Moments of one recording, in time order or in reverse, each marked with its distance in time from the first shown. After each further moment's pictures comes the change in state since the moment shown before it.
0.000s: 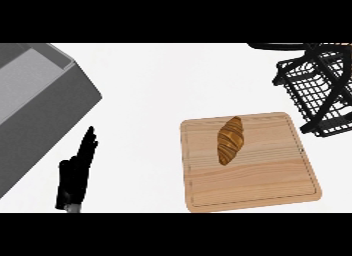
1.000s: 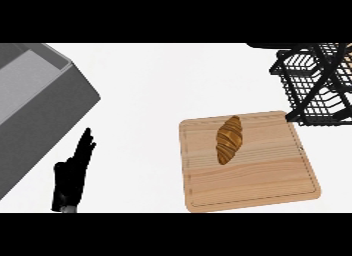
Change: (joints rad) left arm 0.015 0.003 0.023 -0.006 0.001 -0.024 -0.006; right arm 0.020 0.057 -0.185 0.023 -0.312 -0.574 -0.231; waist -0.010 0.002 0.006
